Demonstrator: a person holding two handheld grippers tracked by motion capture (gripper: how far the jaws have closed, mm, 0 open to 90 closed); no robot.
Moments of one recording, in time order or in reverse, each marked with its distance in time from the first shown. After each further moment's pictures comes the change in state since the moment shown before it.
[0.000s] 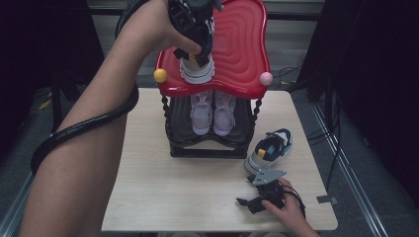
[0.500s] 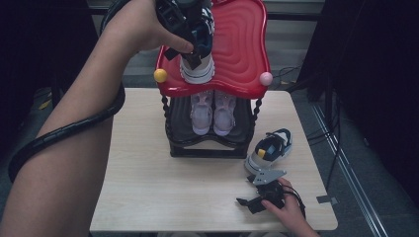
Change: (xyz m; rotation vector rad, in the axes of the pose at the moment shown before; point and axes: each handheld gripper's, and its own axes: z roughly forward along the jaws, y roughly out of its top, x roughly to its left) left arm 0.002 -0.015 -0.012 0.050 -0.027 -0.078; right arm 0.000 0.000 0.000 0.000 0.000 0.000
